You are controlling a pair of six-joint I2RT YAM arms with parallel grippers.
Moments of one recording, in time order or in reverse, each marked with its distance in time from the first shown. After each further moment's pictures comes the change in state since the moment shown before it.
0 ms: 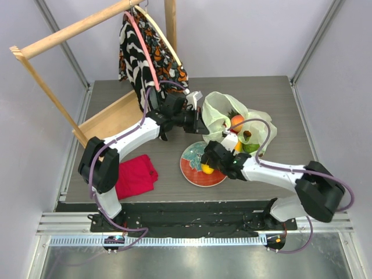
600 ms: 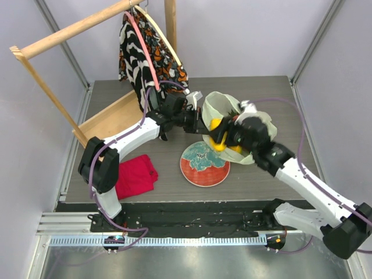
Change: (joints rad) left arm 0.000 0.000 0.000 -0.002 0.006 0.000; right arm -0.181 -0.424 0.108 -0.036 -0.414 -0.506
